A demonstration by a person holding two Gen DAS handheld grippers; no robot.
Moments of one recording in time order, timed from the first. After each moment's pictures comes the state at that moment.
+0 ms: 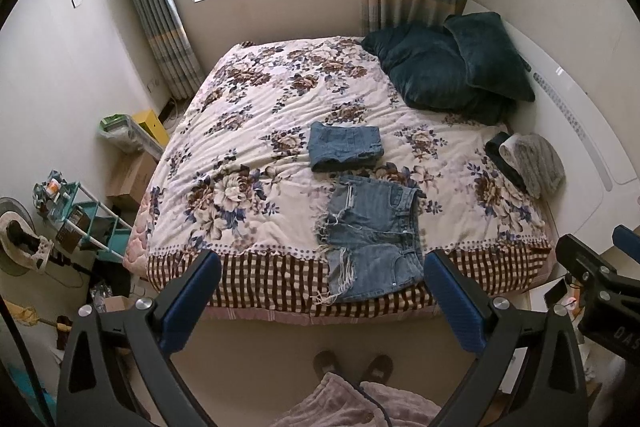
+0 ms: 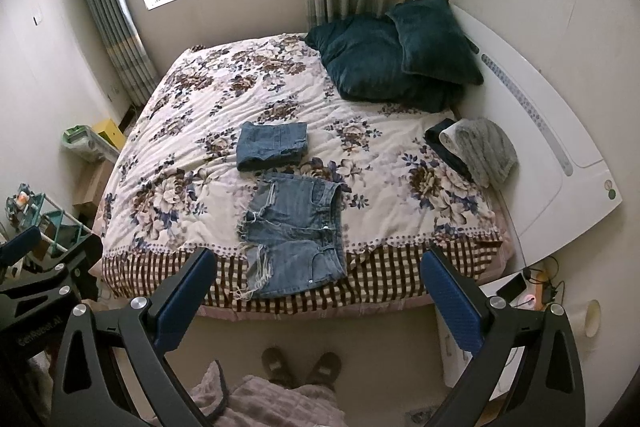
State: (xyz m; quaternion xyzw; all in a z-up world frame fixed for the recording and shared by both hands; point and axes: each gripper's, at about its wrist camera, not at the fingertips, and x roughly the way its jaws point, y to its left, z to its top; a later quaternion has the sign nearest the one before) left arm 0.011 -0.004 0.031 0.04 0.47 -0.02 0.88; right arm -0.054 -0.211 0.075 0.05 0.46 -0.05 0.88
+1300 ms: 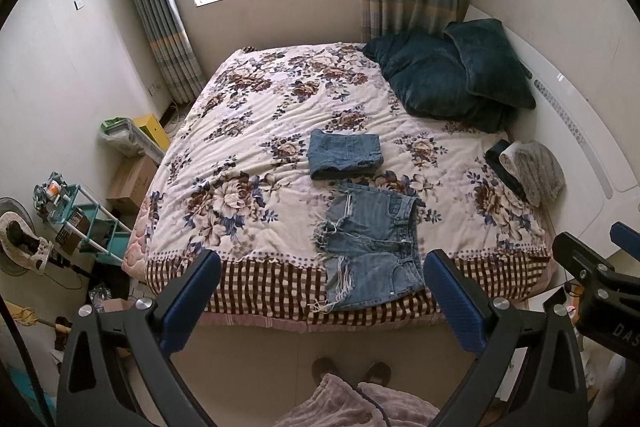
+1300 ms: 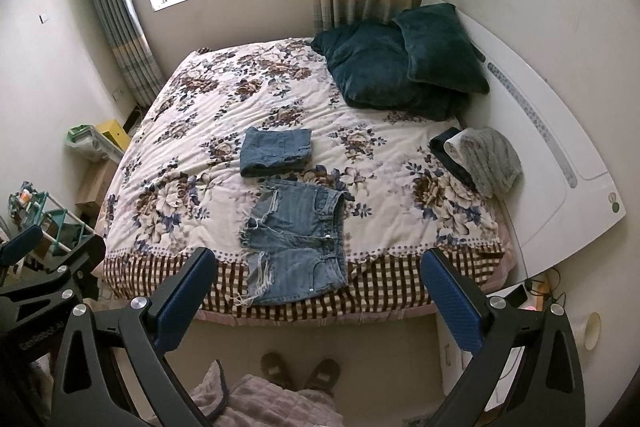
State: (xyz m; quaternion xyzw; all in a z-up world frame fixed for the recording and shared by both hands) left arm 0.015 -0.010 0.037 0.05 0.46 -0.02 0.89; right arm -0.046 -0.203 0.084 0.05 0.46 -0.05 0.89
